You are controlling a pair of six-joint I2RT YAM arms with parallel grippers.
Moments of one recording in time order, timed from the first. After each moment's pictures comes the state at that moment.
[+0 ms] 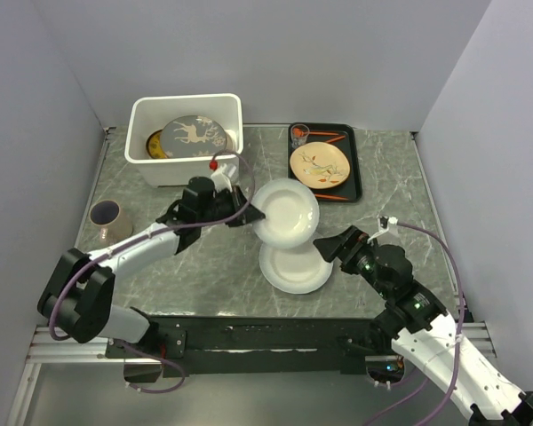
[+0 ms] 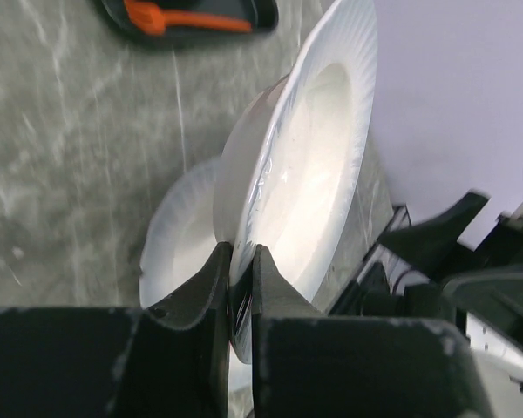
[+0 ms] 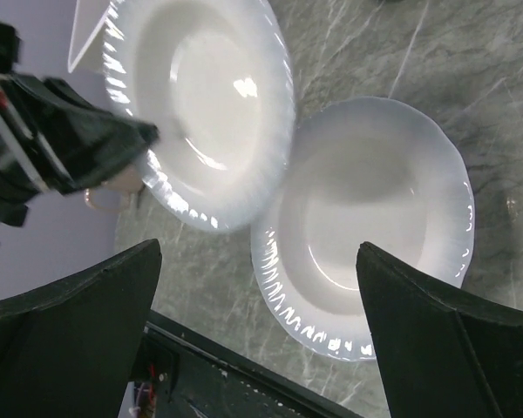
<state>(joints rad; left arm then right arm) -0.56 1.39 0.79 0.23 0.42 -0.75 0.59 0.38 0.40 -0.35 0.11 0.93</state>
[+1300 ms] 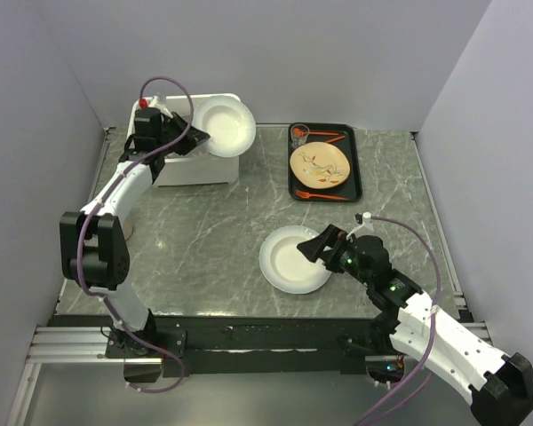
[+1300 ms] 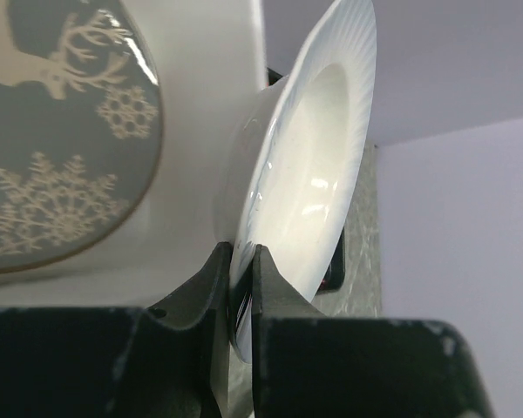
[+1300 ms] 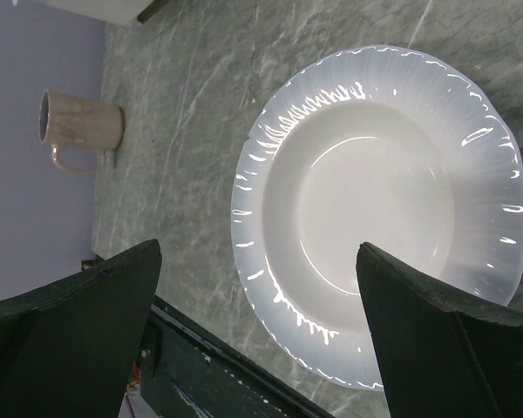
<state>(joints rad) -0.12 1.71 1.40 -0.01 0.35 -0.80 0.59 0.64 0.32 -0.08 -0.02 0.93</state>
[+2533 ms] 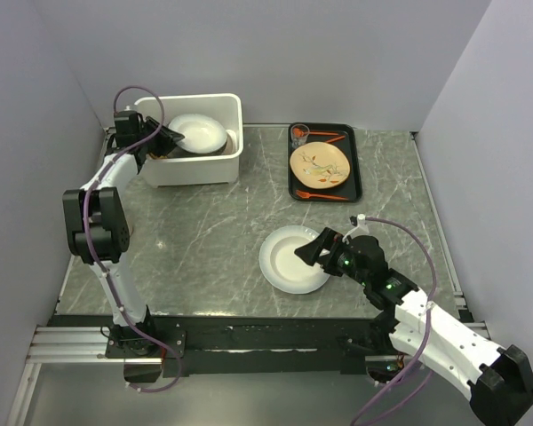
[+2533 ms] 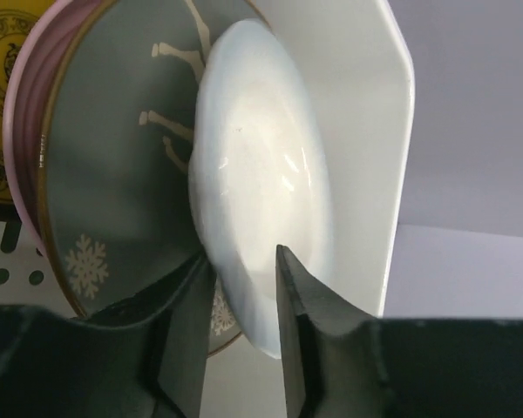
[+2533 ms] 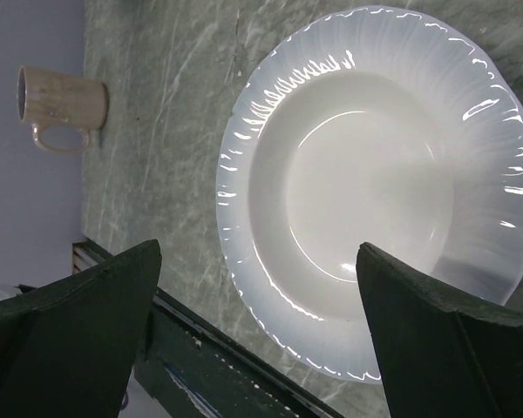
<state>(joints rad) 0.08 1.97 1.53 -0.03 0.38 -0.90 0.59 0.69 0.30 -0.07 -0.07 0.93</state>
